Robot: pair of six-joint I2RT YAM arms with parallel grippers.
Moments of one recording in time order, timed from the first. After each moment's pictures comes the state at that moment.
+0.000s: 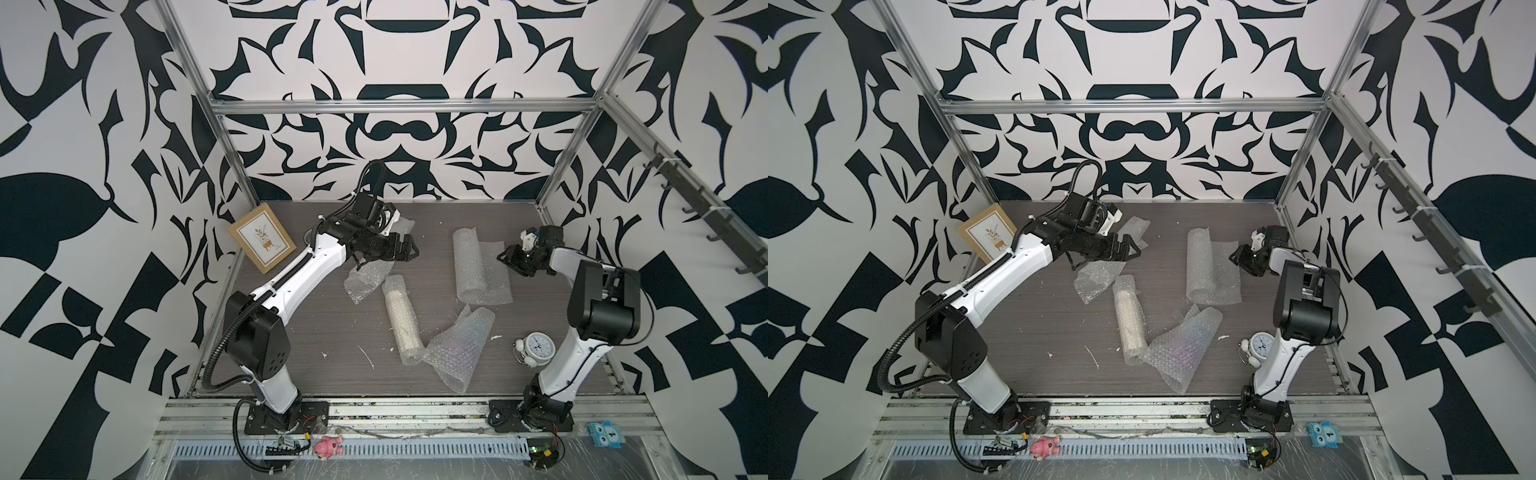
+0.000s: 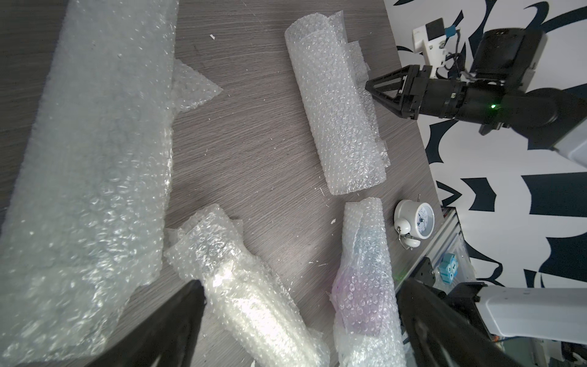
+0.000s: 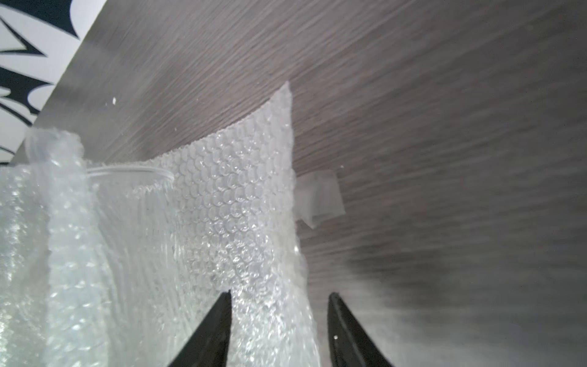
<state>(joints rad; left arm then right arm) -0.57 1.70 1.59 -0.76 0.43 -0.36 -0.26 1.84 1.17 -0.33 -0.42 0.30</state>
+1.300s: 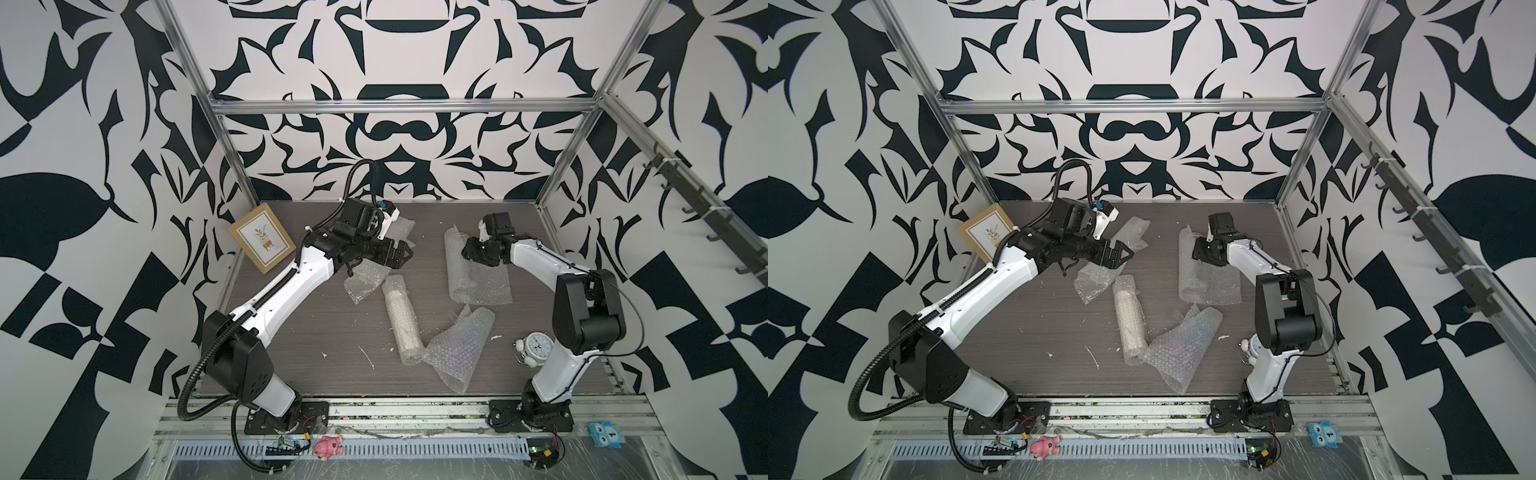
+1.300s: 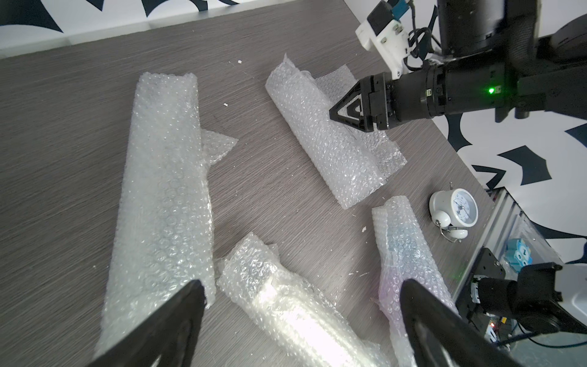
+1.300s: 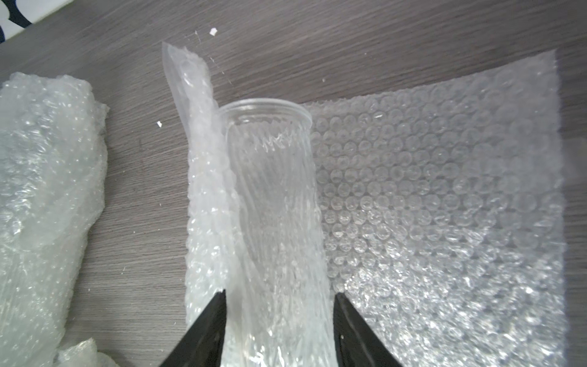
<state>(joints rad) -0.57 1.55 1.45 -0.63 0.36 -0.13 0.16 1.80 1.27 -0.45 -0.13 0.41</state>
